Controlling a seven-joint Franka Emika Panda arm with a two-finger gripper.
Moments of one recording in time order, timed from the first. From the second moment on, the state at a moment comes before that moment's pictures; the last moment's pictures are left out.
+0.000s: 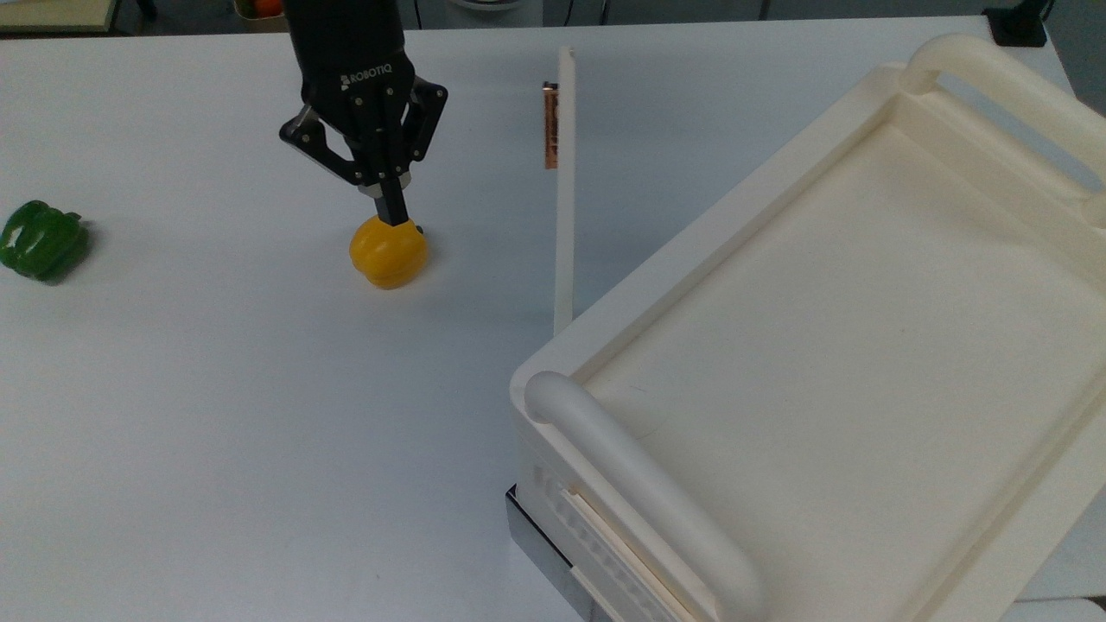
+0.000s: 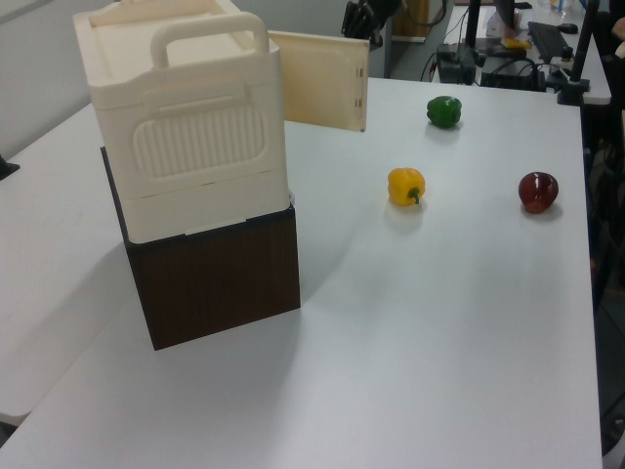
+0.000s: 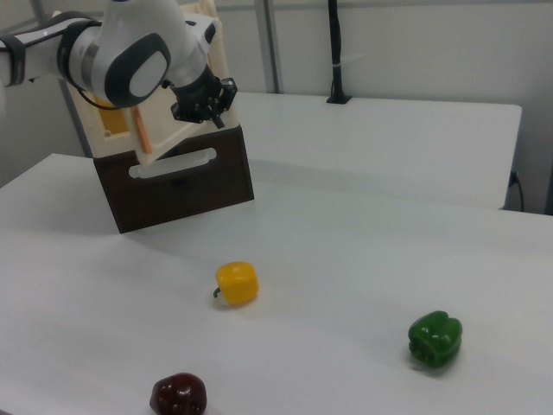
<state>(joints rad) 0.24 0.22 -0.27 -1.54 0.29 2.31 -0.96</state>
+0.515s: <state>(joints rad) 0.34 0.22 -0.26 -1.55 0.29 2.31 -0.88</state>
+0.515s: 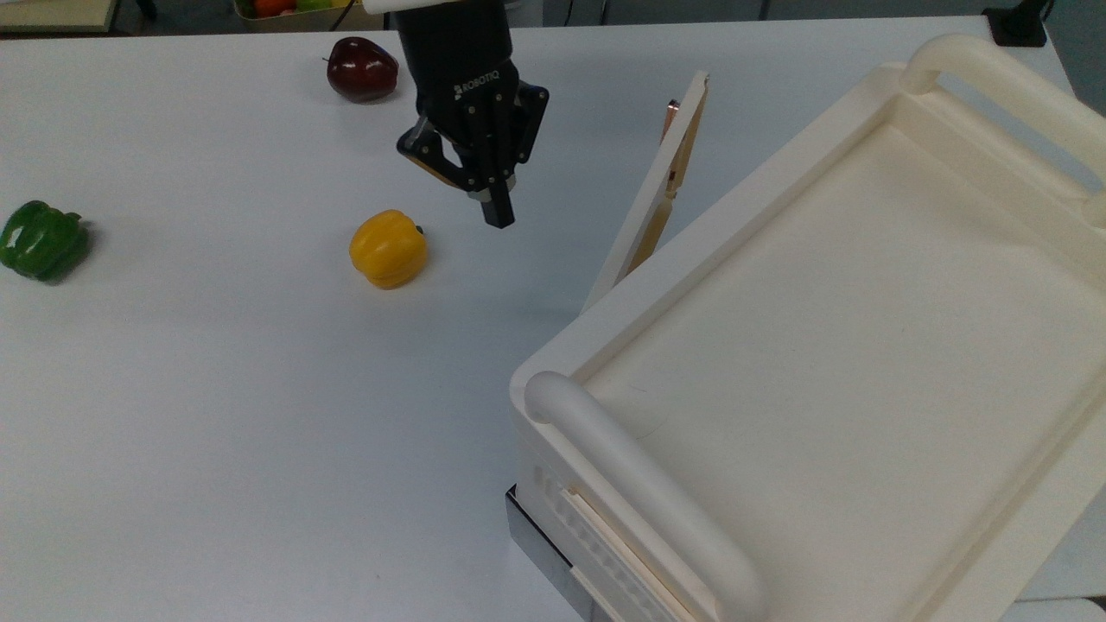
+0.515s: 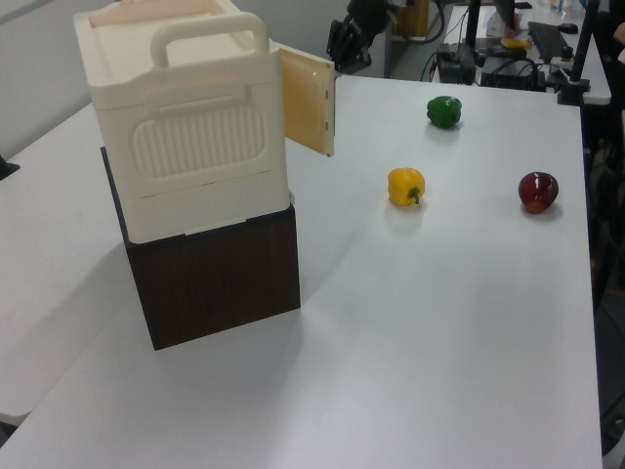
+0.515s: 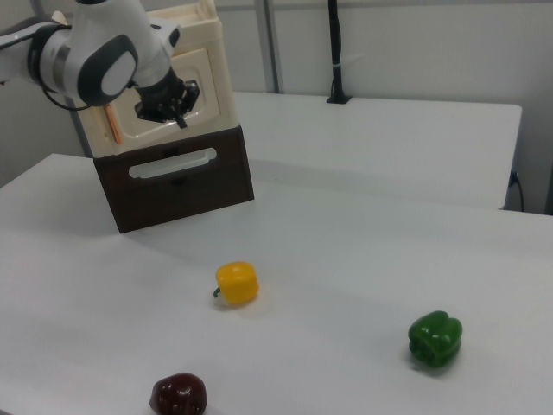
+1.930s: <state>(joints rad) 0.50 0.28 -0.19 -1.55 0.24 2.48 -0.51</state>
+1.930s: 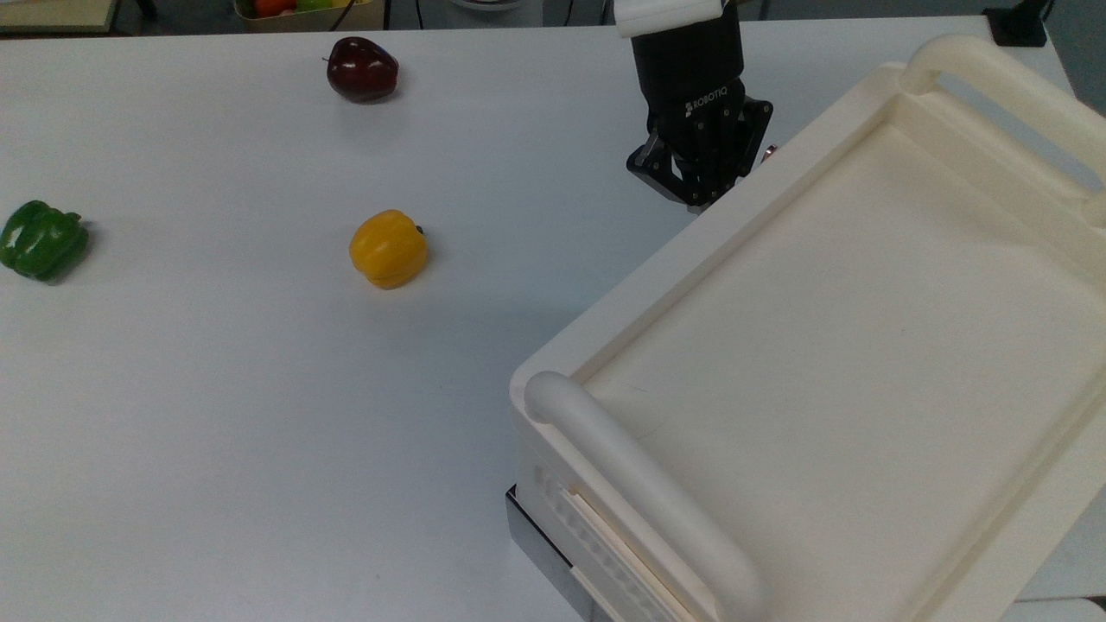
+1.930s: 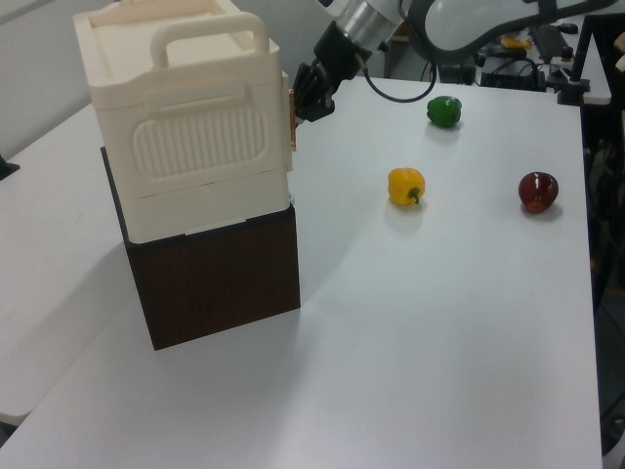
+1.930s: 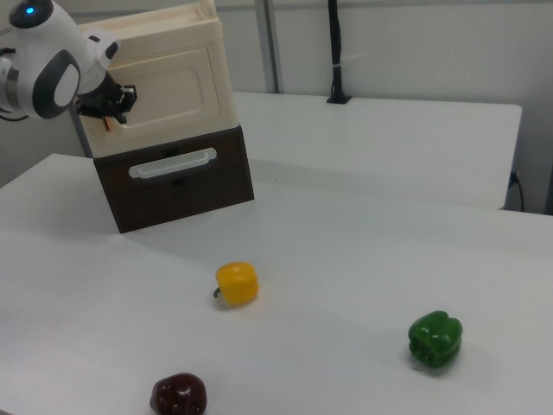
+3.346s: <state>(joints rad) 0.48 0.28 -0.16 -1.55 0.21 2.42 -0.37</state>
